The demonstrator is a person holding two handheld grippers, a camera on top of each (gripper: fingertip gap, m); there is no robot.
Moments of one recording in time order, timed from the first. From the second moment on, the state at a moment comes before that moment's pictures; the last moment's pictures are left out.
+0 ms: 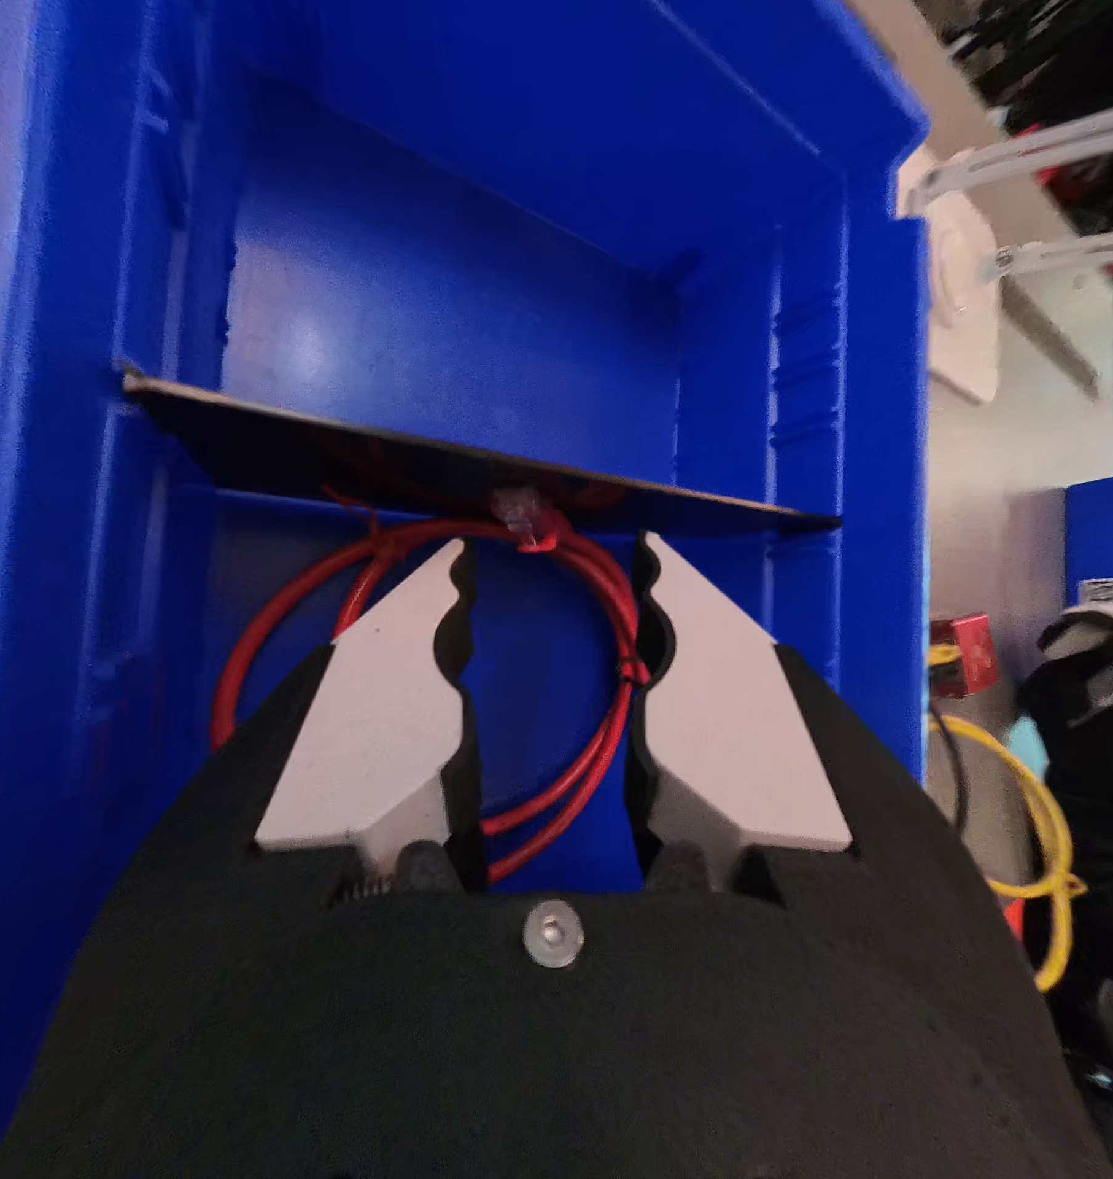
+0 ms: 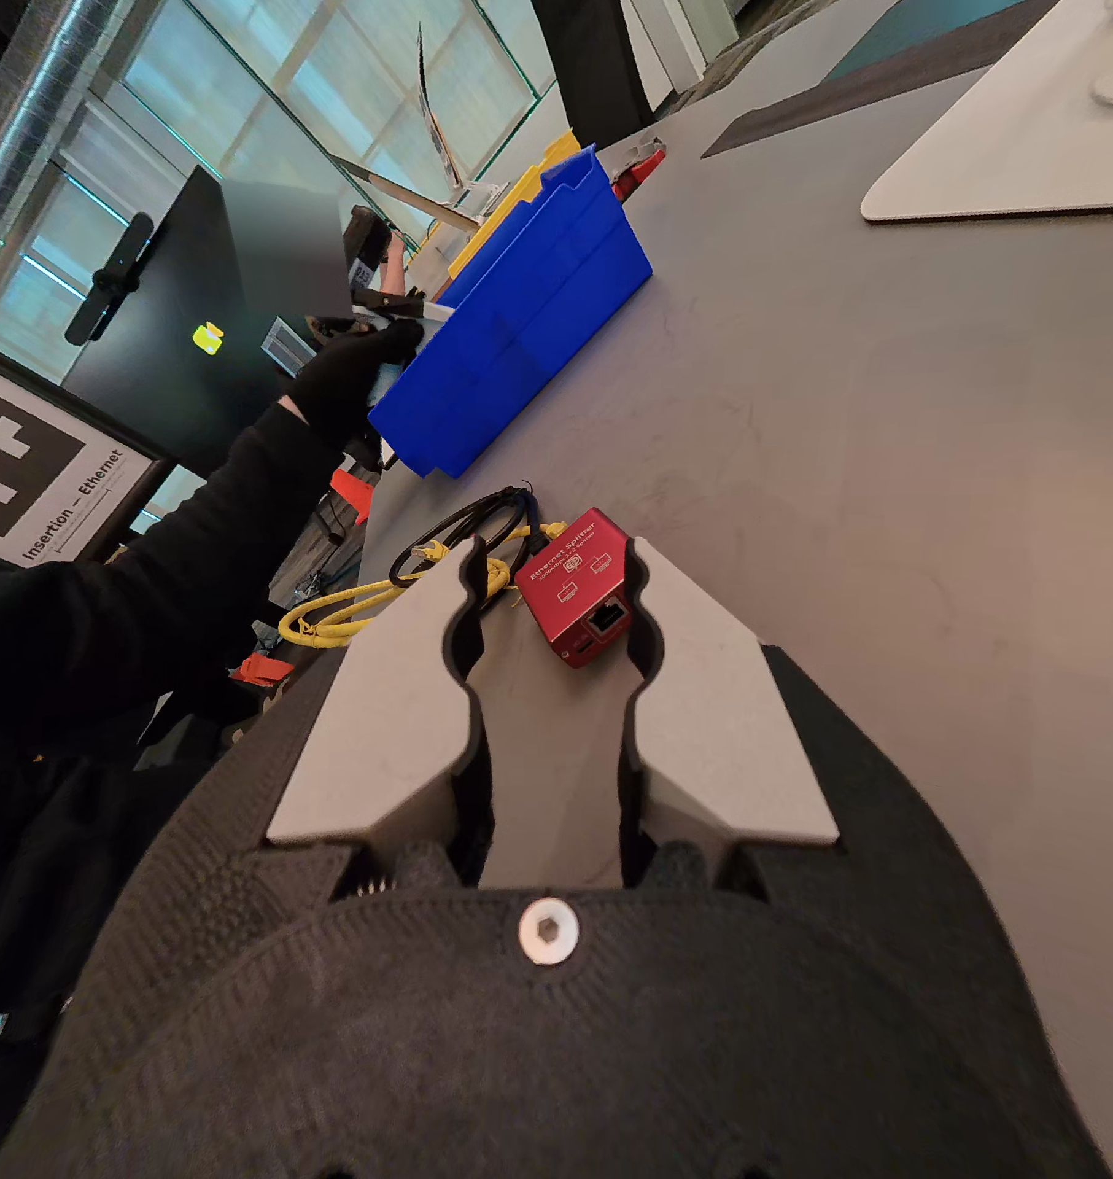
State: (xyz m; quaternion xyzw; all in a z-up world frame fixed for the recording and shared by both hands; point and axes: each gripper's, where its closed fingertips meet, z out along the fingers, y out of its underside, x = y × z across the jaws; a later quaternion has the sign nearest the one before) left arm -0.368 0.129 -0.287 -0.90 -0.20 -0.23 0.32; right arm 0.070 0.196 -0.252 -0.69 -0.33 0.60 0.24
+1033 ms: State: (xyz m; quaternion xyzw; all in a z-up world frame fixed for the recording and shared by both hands) left arm -0.095 0.181 -0.046 -0.82 0.27 -0.14 0.48; right arm 0.097 0.219 -0.214 -0.66 -0.32 0.58 0.35
